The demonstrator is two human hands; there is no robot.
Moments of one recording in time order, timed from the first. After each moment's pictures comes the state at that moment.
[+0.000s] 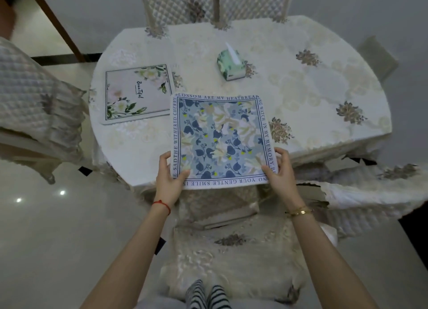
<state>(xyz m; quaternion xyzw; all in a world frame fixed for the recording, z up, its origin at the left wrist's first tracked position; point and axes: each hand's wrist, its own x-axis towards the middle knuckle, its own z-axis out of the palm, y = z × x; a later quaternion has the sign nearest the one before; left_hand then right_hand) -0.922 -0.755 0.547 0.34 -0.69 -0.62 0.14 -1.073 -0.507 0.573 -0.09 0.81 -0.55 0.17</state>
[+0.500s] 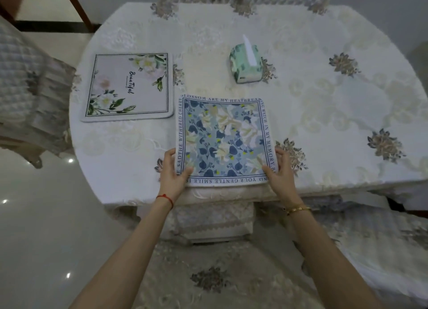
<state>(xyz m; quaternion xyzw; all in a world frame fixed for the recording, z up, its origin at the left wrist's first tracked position) -1.045 -0.769 0.481 0.39 -0.71 -0.58 0.13 -1.225 -0.543 0.497 -0.11 0.82 -0.52 0.23</state>
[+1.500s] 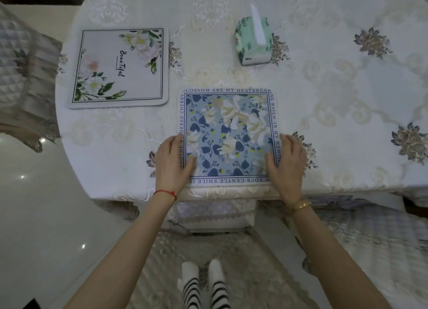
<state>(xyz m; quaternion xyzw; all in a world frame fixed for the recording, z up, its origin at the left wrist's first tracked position) -1.074 -0.770 0.454 0.35 -0.89 -0.27 0.12 -1.260 -0.547 0.452 -0.26 0.94 -0.24 -0.02</state>
